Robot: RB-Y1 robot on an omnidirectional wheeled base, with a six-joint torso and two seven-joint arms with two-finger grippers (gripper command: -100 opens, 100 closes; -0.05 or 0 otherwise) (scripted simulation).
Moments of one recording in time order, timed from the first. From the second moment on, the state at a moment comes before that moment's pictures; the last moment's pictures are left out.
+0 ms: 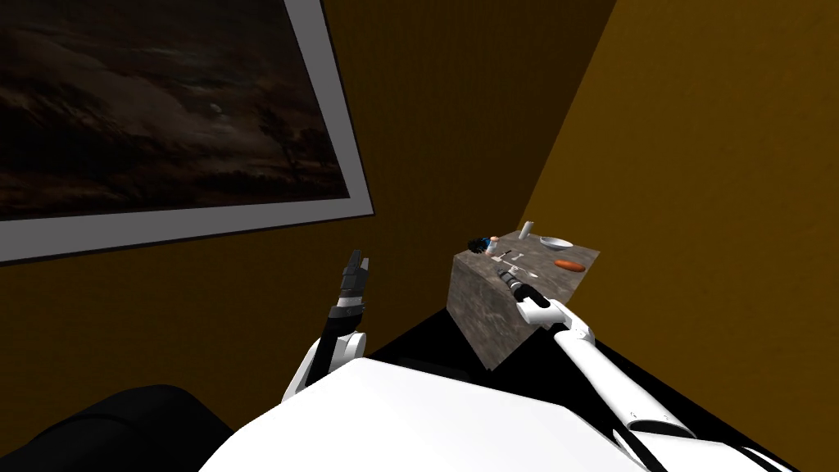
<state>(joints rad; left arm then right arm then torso) 0.54 -0.01 0.04 -2.25 -0.04 -0.43 -0.09 -0.26 -0.56 0.09 -1.14 -0.15 0.11 0.53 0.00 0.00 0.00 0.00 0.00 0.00</state>
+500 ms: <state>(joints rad) 0.54 -0.01 0.04 -2.25 -0.04 -0.43 -0.09 -0.34 -0.61 0.11 -1.00 -0.15 0.18 0.61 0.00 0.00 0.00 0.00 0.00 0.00</state>
